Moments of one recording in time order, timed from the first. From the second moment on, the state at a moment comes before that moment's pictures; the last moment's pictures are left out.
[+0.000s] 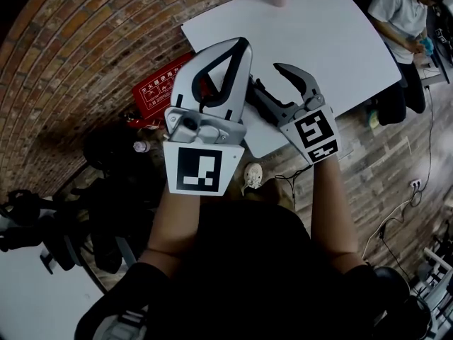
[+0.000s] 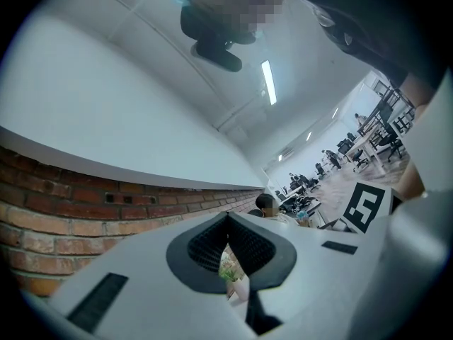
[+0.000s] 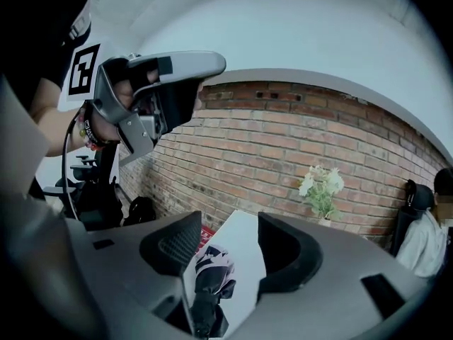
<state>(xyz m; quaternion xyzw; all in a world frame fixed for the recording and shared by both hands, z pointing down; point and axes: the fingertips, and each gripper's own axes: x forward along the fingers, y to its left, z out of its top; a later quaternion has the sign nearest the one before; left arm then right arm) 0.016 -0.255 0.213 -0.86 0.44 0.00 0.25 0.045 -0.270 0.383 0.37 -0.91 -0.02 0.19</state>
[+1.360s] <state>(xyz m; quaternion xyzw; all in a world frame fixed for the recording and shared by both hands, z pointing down) -0.002 -0.275 0.231 -0.87 0.43 0.00 0.24 0.051 -0.259 0.545 0.30 -0.87 0.14 0.37</state>
